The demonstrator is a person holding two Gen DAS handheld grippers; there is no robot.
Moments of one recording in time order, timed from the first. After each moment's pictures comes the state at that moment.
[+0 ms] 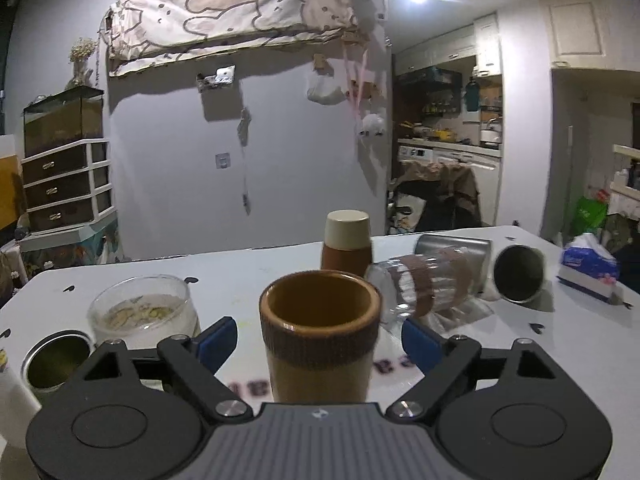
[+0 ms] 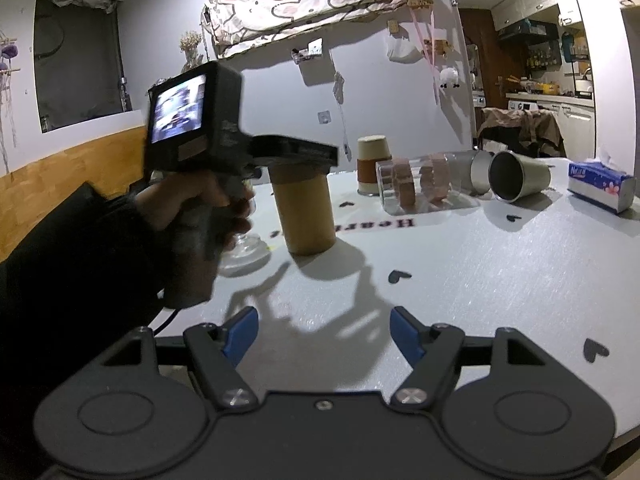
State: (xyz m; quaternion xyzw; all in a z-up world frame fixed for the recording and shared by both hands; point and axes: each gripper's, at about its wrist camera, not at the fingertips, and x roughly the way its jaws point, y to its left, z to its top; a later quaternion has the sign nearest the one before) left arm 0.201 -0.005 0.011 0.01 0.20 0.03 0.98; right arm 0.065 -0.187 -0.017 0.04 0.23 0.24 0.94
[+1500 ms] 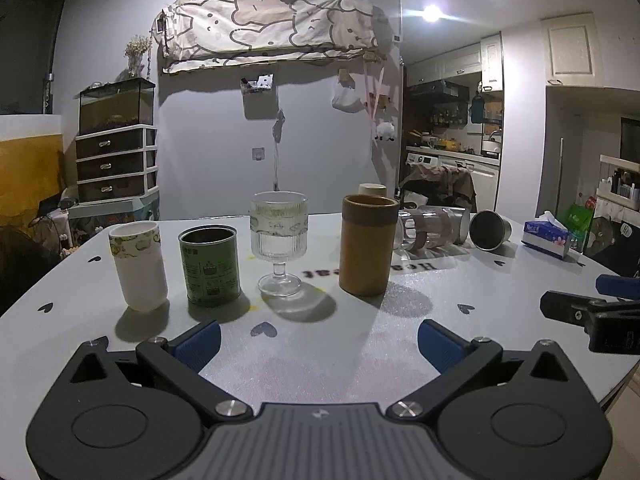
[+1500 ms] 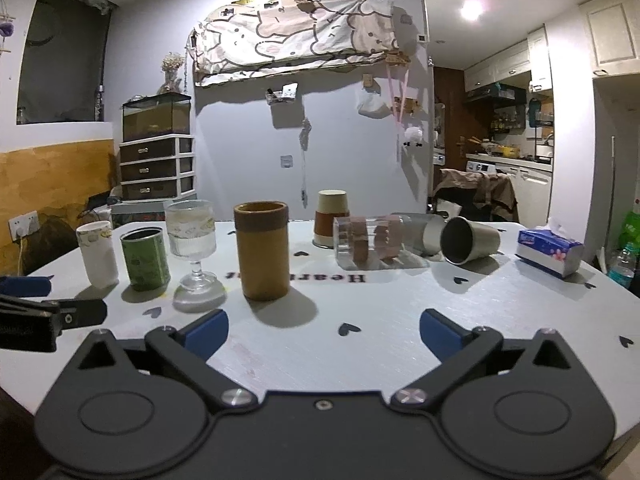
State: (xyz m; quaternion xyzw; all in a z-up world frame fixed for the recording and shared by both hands) left arm -0.015 0.038 -0.003 -0.01 0.19 0.05 0.98; right arm 0.048 -0.184 0.002 -0.01 0.15 0.16 0.97
